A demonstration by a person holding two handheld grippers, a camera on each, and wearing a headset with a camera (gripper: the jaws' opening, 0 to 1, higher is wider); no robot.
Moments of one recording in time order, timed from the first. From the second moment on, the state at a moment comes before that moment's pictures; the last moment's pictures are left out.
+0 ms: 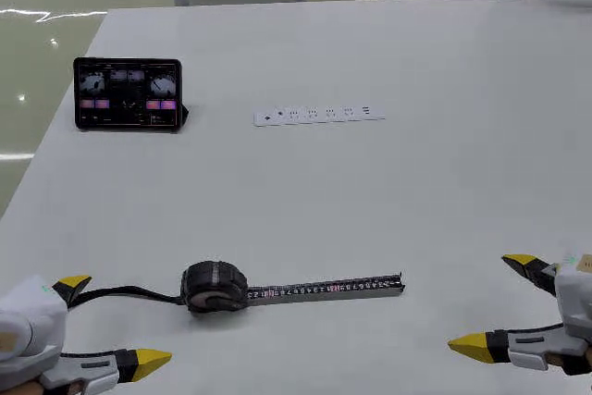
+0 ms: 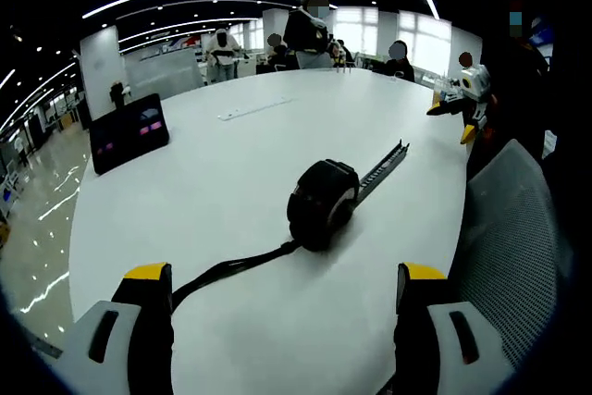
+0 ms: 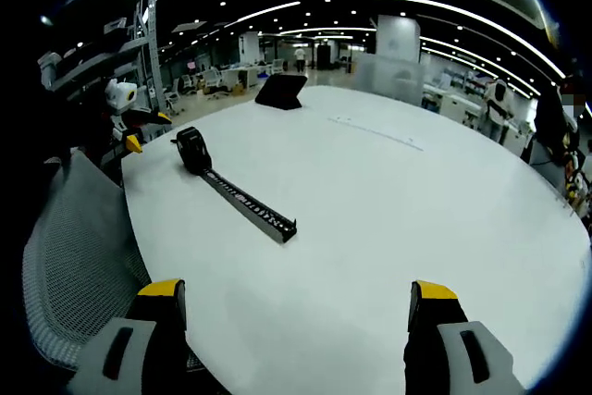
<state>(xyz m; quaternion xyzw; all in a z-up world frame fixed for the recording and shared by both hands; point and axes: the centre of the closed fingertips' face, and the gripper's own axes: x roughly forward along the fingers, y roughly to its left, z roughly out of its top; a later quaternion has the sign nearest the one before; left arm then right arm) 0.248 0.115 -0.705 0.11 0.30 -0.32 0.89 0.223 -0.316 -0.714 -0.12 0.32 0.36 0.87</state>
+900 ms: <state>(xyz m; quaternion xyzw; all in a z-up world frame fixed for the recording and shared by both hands) 0.243 0.133 -0.700 0.10 0.30 -0.31 0.90 0.196 -0.335 -0.709 -0.13 0.33 0.32 0.88</state>
